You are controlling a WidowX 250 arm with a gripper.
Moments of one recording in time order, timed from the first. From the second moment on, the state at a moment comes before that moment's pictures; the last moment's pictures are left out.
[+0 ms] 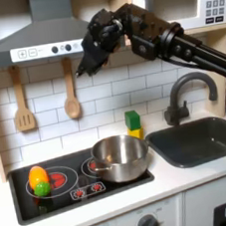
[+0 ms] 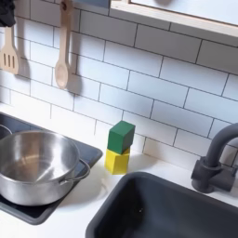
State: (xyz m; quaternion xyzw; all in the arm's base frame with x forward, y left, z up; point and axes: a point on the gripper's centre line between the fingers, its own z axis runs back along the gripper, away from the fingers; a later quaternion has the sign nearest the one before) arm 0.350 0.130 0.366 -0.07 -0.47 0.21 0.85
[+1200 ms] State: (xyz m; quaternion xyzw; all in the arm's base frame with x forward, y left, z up) arm 0.388 0.139 0.384 -0.07 -0.53 0.22 0.82
